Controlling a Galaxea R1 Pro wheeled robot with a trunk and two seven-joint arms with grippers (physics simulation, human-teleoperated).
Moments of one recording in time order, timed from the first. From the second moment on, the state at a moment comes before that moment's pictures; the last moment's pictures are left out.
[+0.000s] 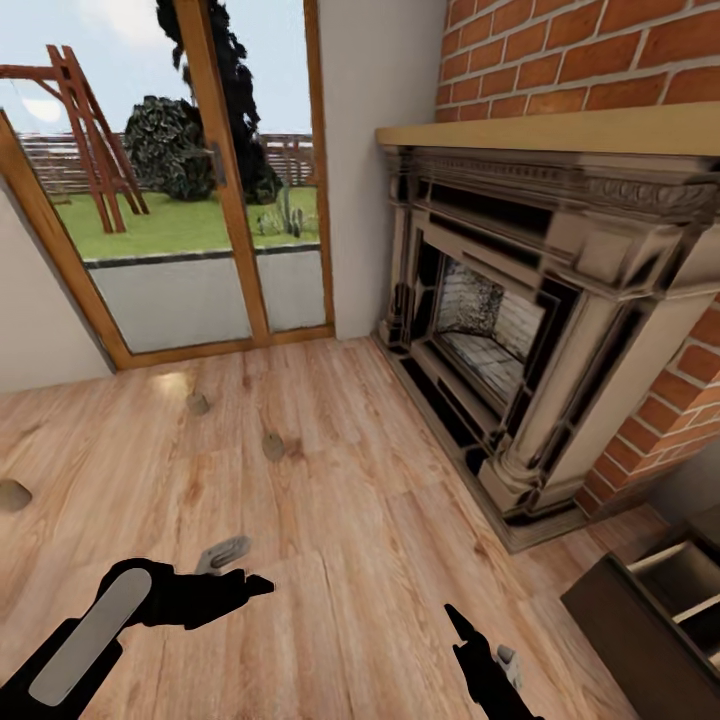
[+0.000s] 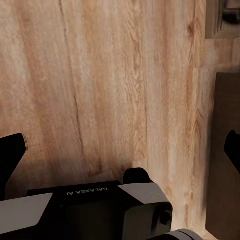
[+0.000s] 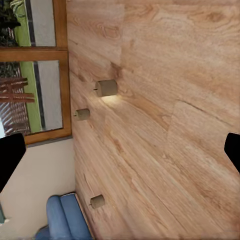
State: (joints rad) left arm -0.31 0.34 -0.27 -1.44 1.35 0.99 0.49; right arm -0.49 -0.02 0.33 0.02 -1.50 0.06 0.90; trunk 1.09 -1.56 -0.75
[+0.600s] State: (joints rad) left arm -0.31 0.35 -0.26 -1.44 1.35 0.99 0.49; right arm -0.49 -0.02 0.33 0.02 -1.50 0.03 0.84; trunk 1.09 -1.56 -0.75
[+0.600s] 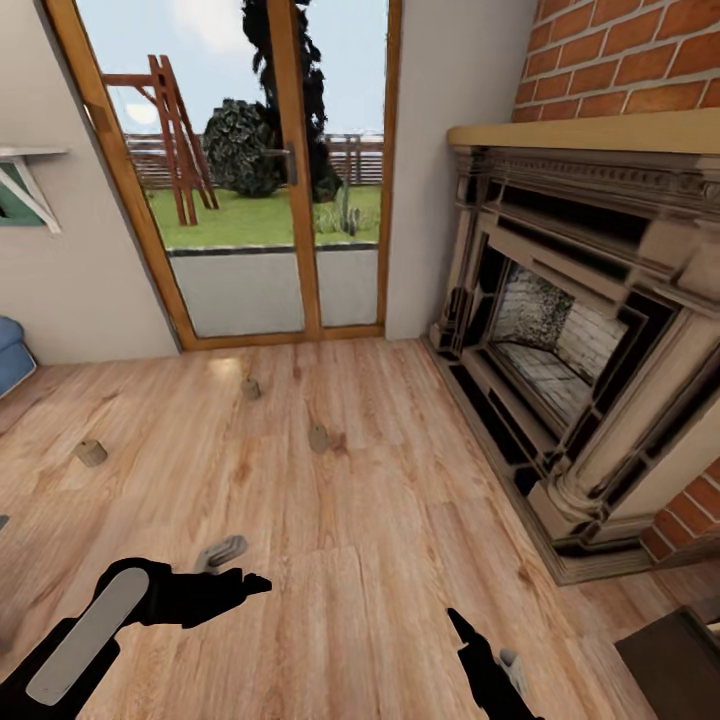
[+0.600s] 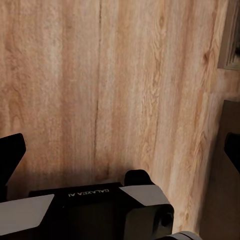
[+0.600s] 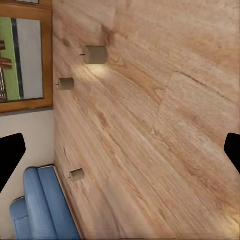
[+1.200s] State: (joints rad) left arm -0.31 0.35 -0.27 -1.42 1.27 0.98 0.49; right arm -0.49 -0.02 0.34 0.02 -1.49 0.04 0.55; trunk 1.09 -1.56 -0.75
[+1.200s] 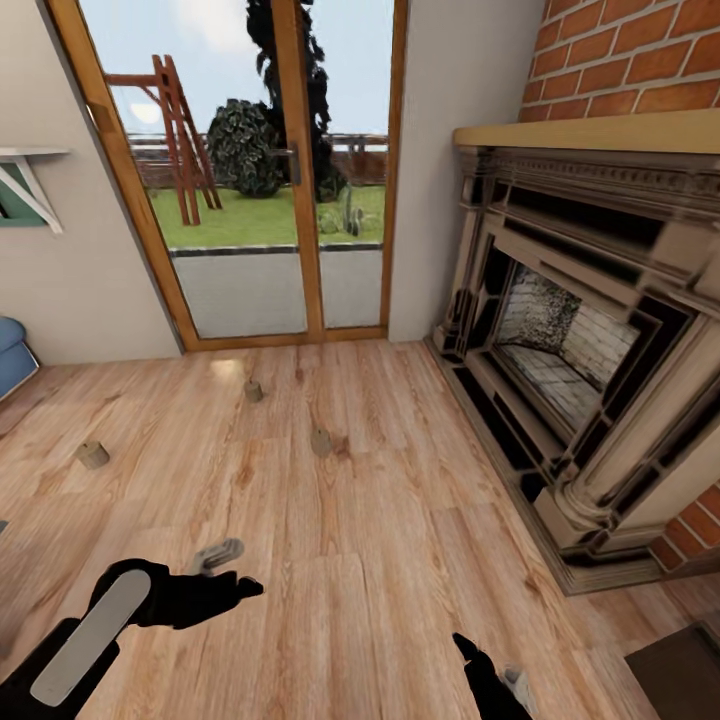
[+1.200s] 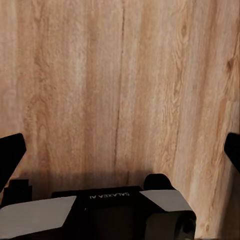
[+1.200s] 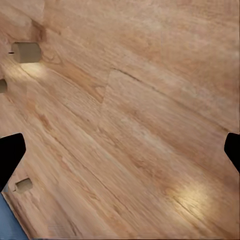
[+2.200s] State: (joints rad) left arm -0.39 0.32 -0.27 -1.13 0.83 0.81 0.50; right arm -0.49 0.06 0.78 -0.12 -1.02 -0.20 -0.30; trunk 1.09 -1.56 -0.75
